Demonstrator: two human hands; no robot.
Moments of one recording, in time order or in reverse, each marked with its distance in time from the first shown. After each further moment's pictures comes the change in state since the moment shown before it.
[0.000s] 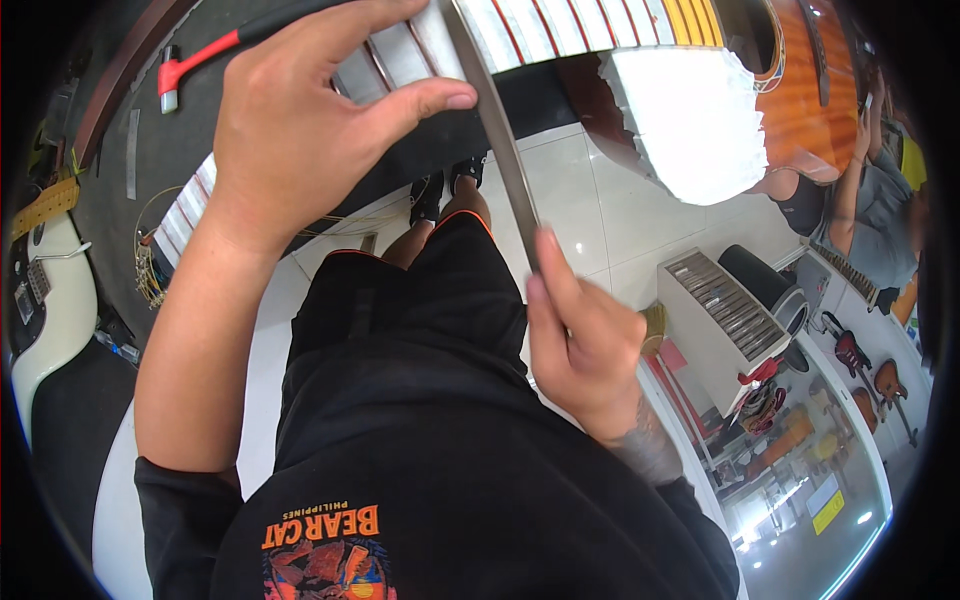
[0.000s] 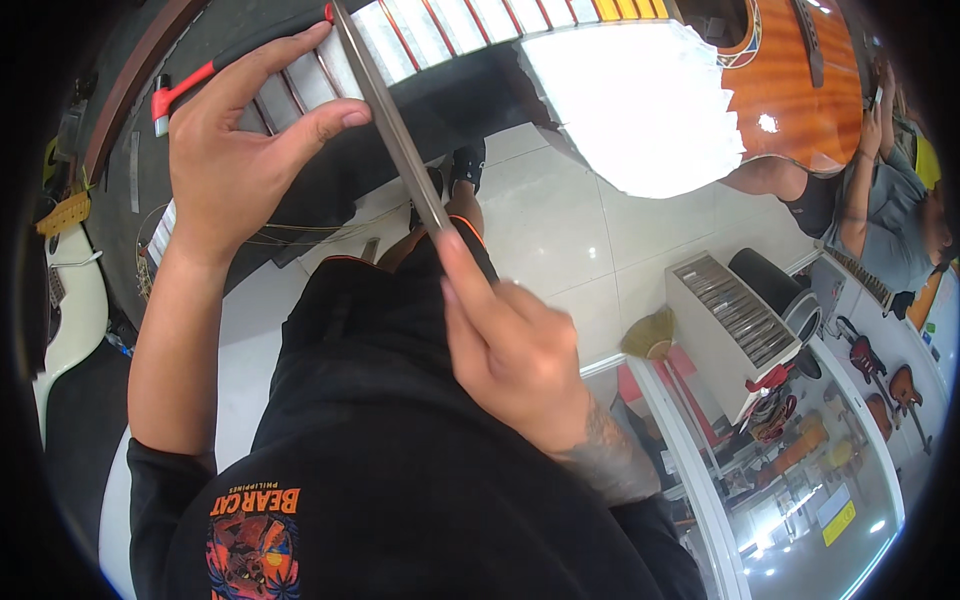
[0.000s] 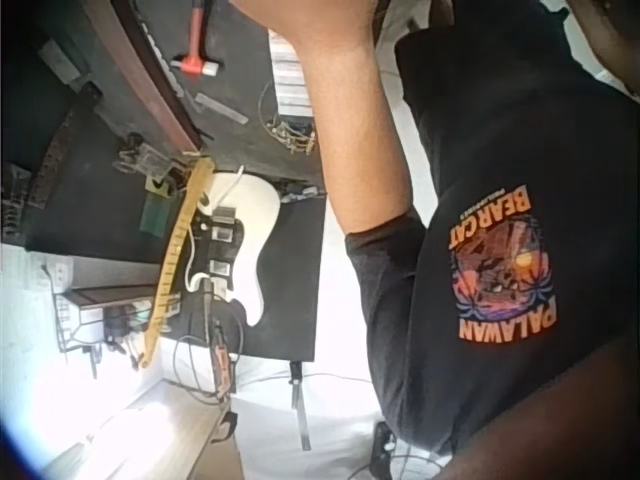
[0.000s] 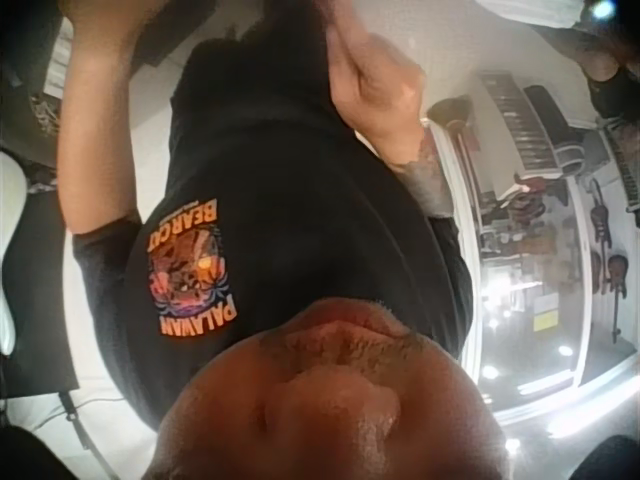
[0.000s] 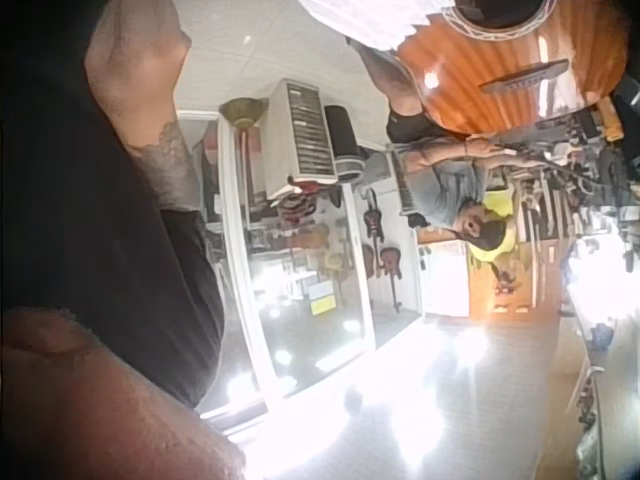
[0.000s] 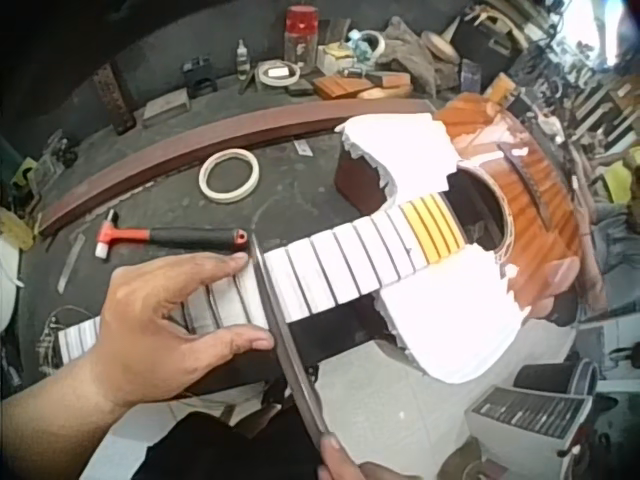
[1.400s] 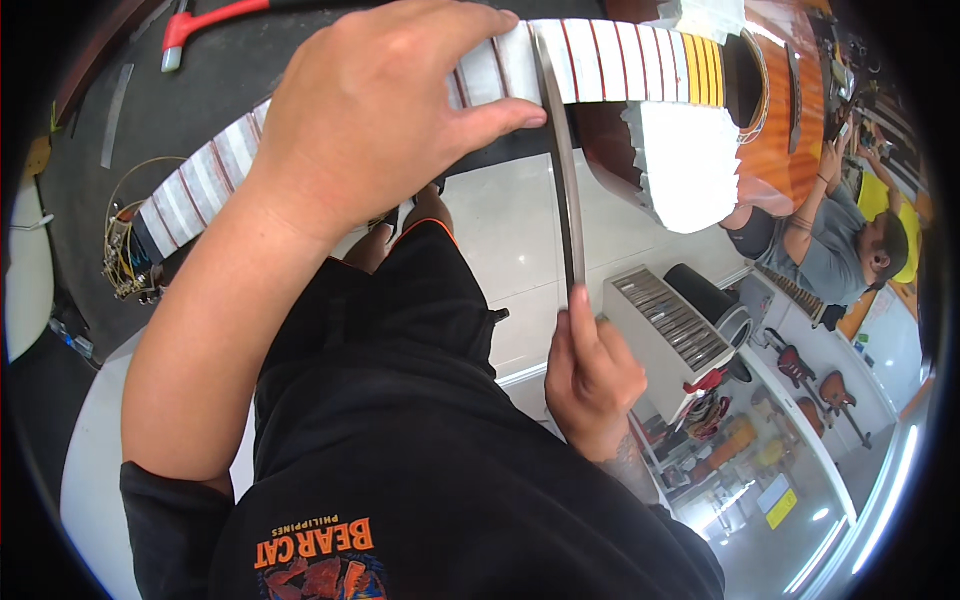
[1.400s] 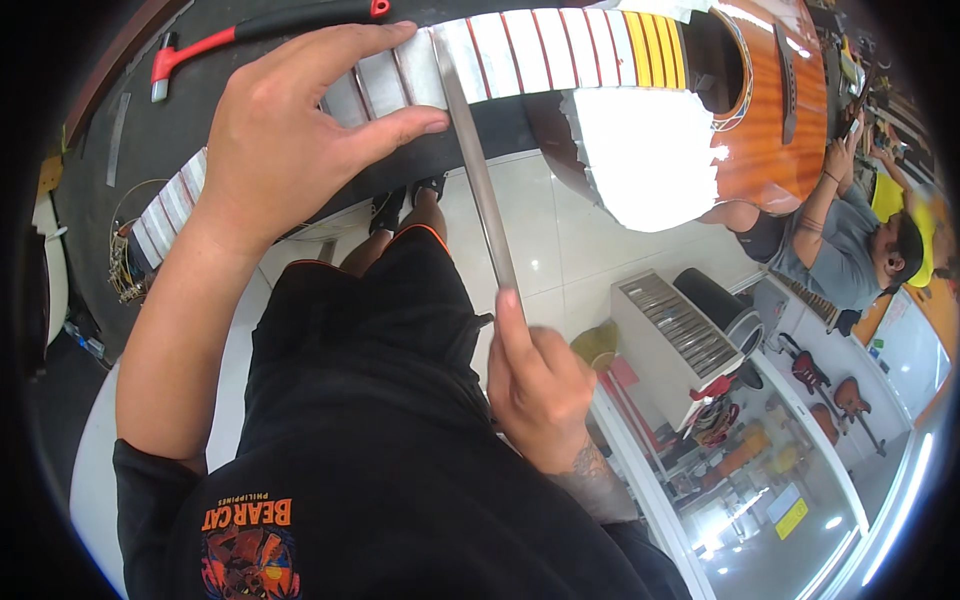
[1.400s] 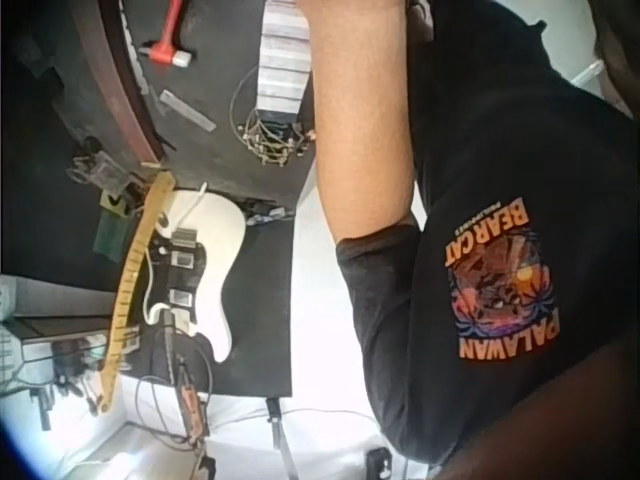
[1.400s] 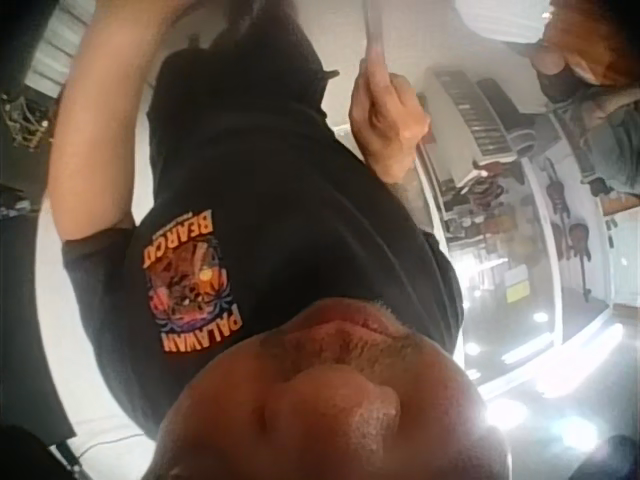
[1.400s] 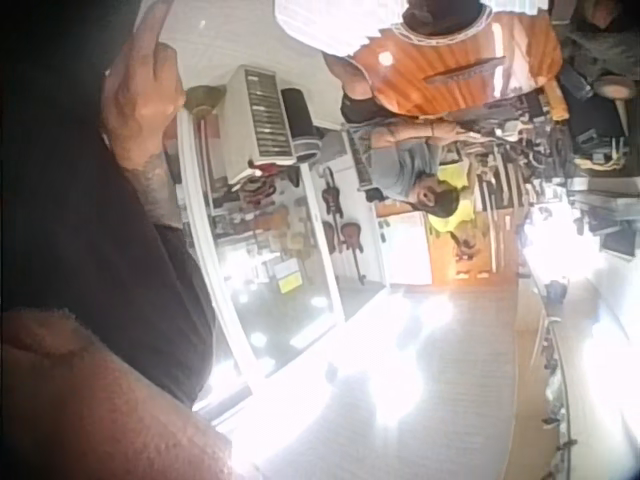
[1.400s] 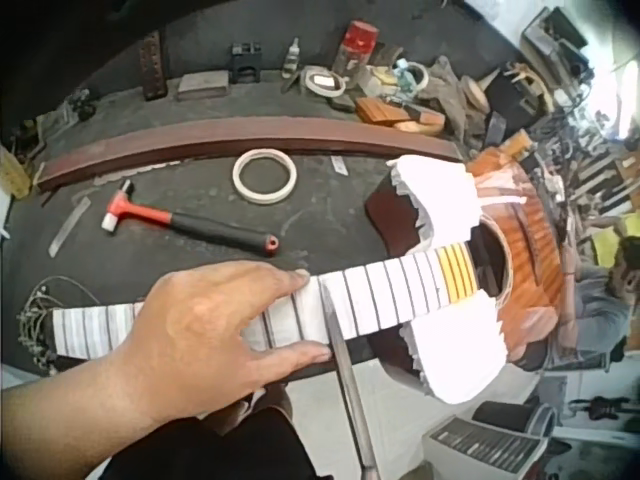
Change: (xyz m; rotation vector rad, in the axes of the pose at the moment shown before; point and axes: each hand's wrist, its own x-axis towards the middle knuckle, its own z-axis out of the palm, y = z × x) left_hand -0.001 -0.001 0.005 0.053 0.135 0.051; right_hand -0.025 -0.022 -0.015 -0.440 -0.022 -0.006
